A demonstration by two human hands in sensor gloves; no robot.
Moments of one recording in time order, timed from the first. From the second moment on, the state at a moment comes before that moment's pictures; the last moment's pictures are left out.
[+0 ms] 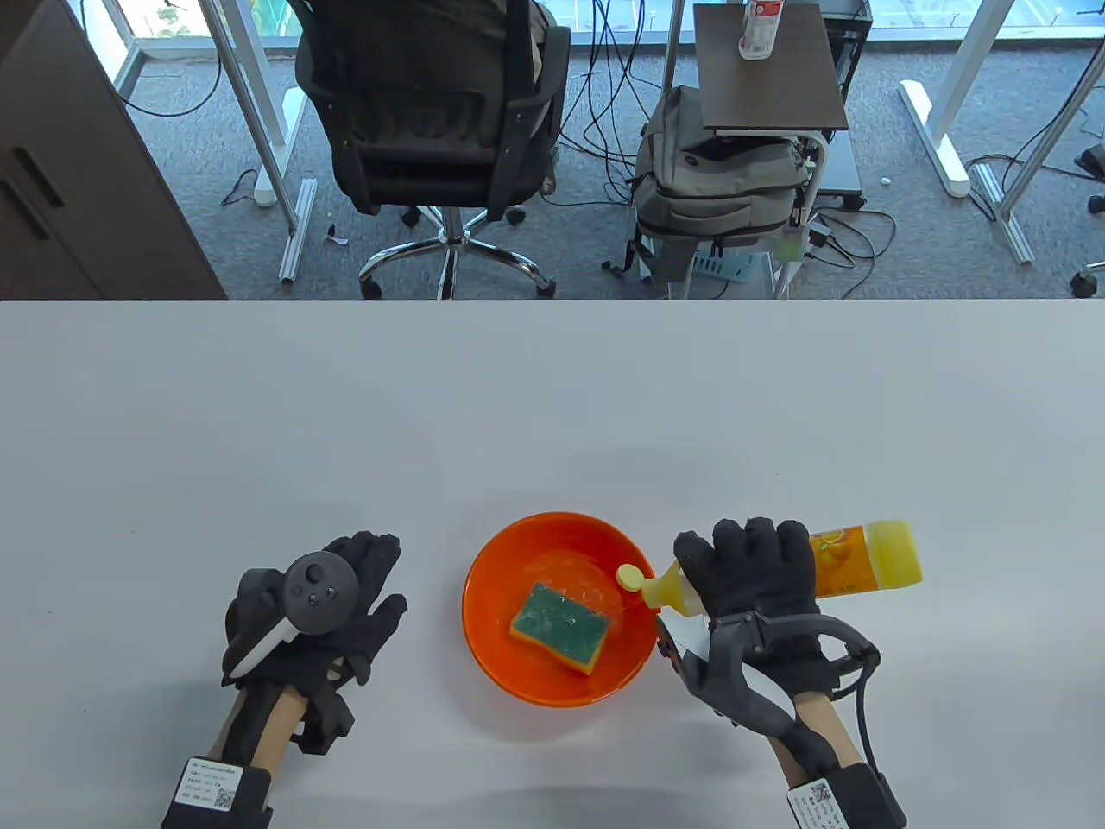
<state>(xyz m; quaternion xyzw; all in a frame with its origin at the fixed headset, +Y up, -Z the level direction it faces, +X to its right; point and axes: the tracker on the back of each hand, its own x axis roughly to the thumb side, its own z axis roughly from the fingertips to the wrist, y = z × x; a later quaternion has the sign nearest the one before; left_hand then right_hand) -0.261 -0.716 -0.252 -0.10 -0.07 0.15 0.98 0.125 -0.664 -0.208 -0.04 0.21 -0.95 0.24</state>
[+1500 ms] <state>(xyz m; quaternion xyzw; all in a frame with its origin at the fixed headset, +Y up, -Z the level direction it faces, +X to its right) -0.244 -0.694 -0.249 -0.06 -0.13 0.27 0.95 0.047 -0.664 -0.223 -0.14 0.18 -0.97 0.08</state>
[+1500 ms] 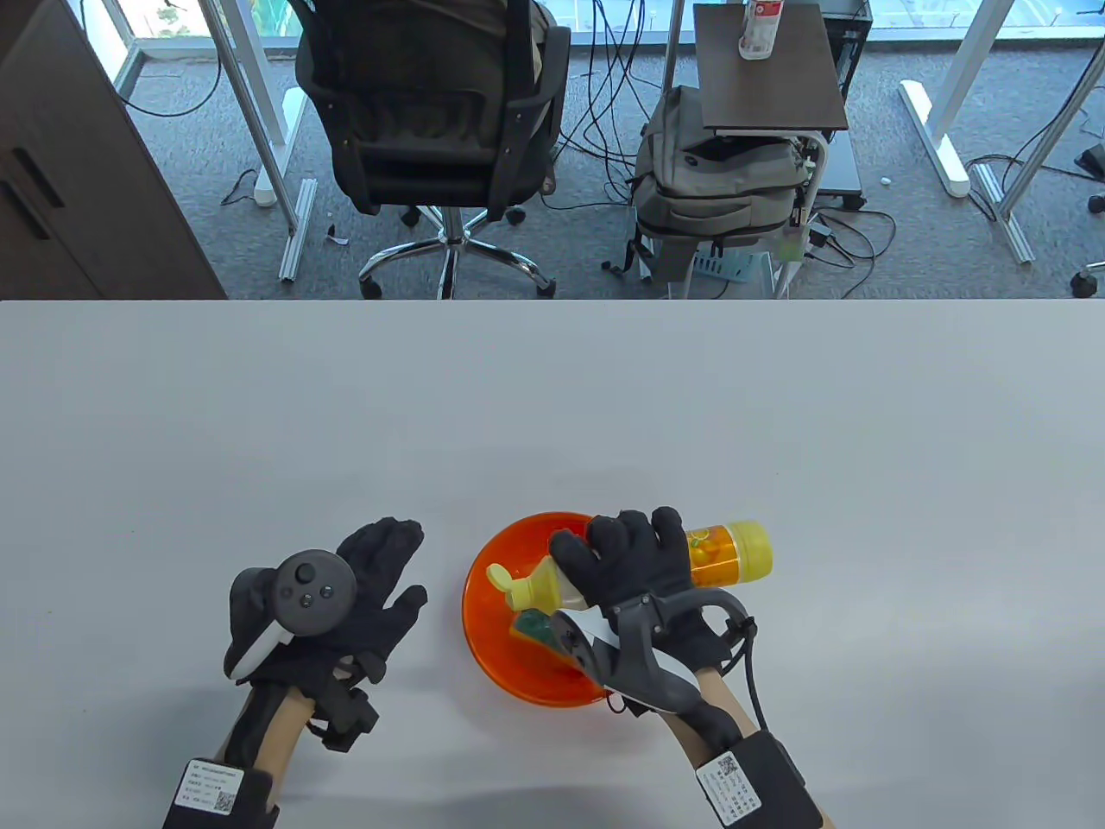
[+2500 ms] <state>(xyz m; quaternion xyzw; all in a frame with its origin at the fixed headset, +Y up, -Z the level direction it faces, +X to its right) -0.166 -0.601 -0.254 0.01 -0.29 0.37 0.88 0.074 -0.658 -0.221 -0.10 0.22 -0.96 -0.10</state>
